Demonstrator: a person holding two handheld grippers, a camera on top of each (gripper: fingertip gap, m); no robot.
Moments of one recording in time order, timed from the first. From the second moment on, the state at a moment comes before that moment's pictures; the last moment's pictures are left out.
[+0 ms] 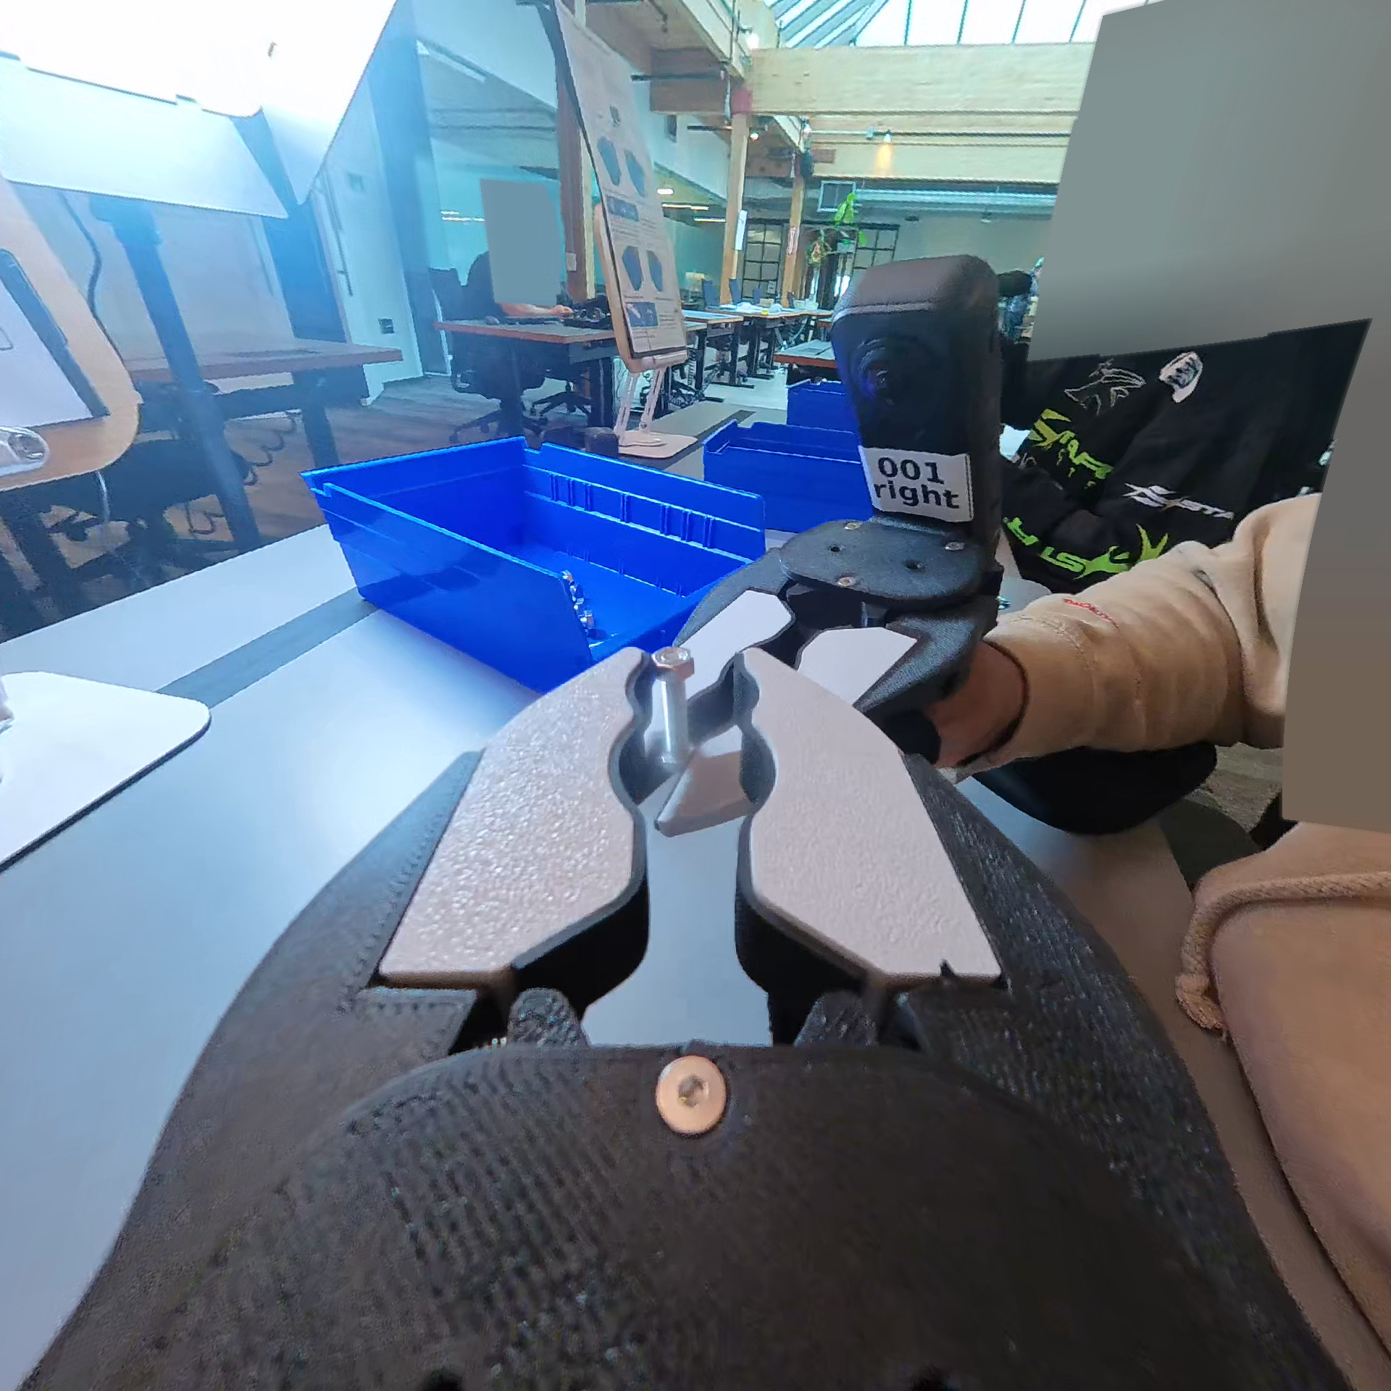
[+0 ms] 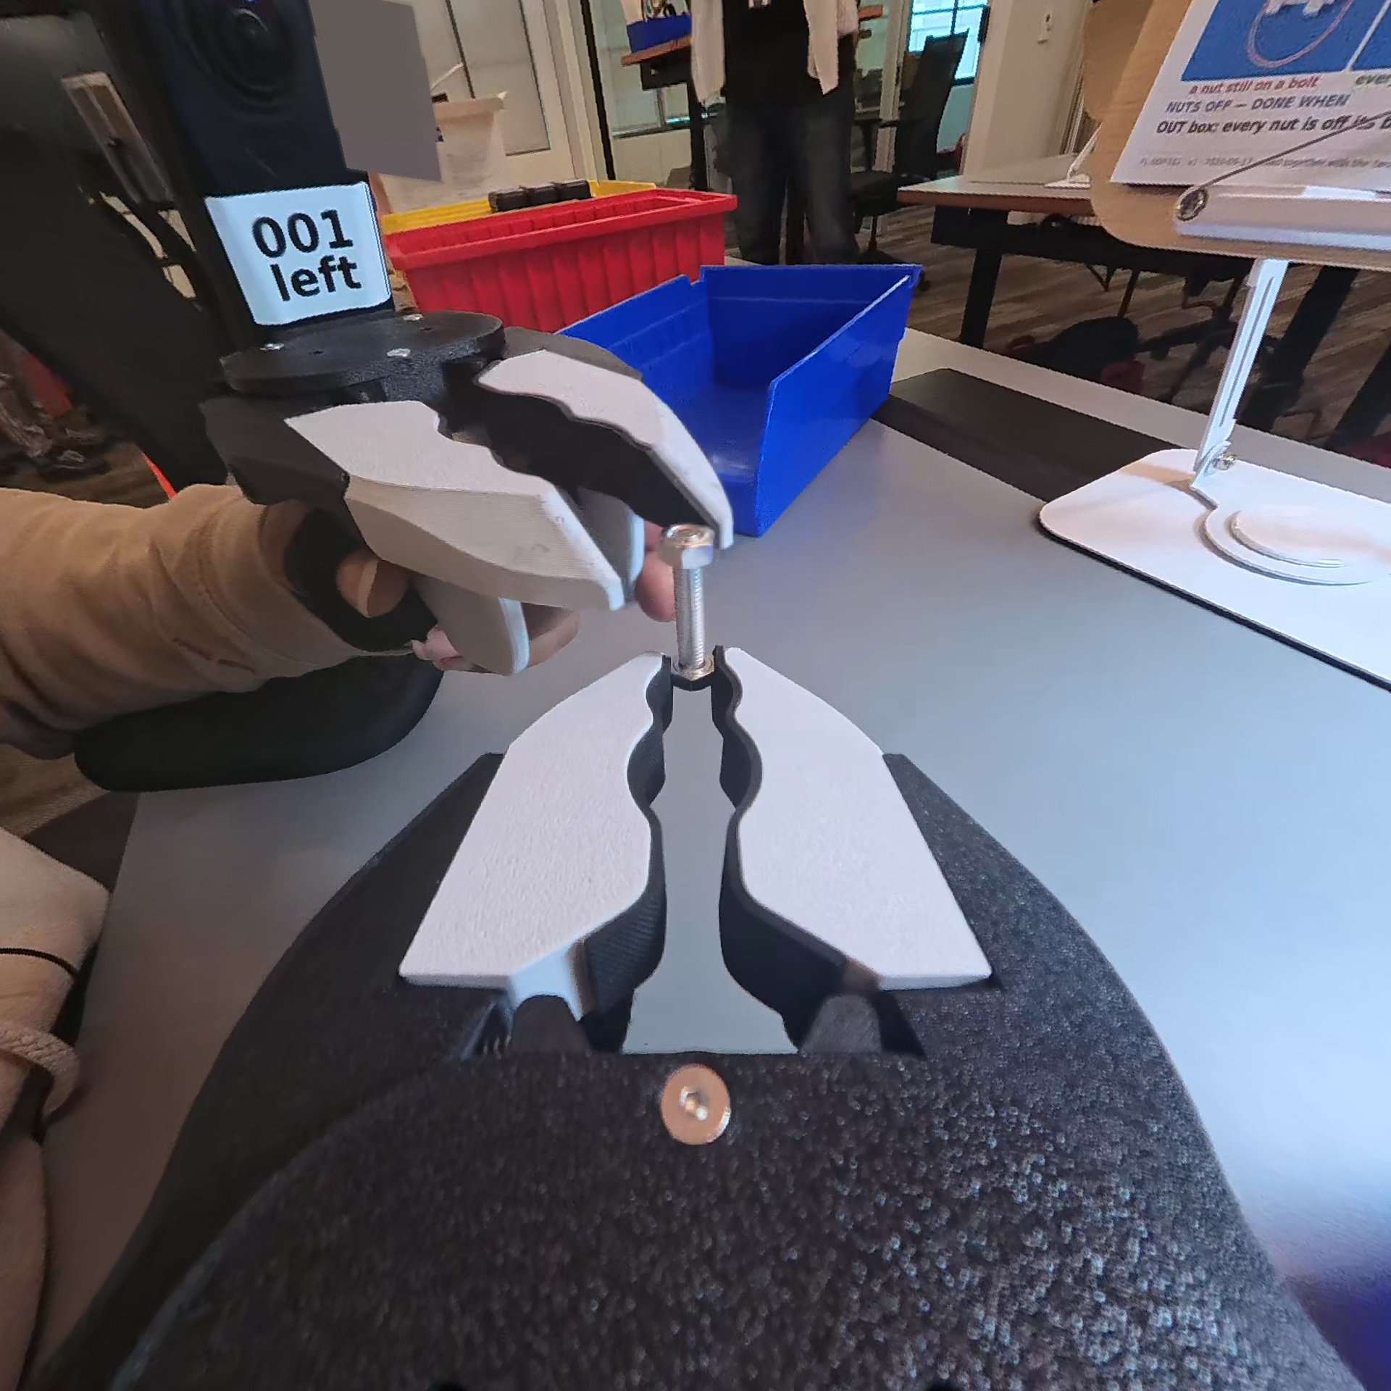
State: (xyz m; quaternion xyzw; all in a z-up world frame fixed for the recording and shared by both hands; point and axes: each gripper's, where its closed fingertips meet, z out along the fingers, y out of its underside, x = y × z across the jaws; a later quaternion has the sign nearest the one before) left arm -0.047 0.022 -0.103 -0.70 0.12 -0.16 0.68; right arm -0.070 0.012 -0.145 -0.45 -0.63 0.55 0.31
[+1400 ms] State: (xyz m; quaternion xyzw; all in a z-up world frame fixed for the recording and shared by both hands) left arm -0.046 0.014 -0.095 -0.69 0.14 -0.18 0.69; right arm -0.069 0.020 -0.137 -0.45 -0.61 0.56 0.32
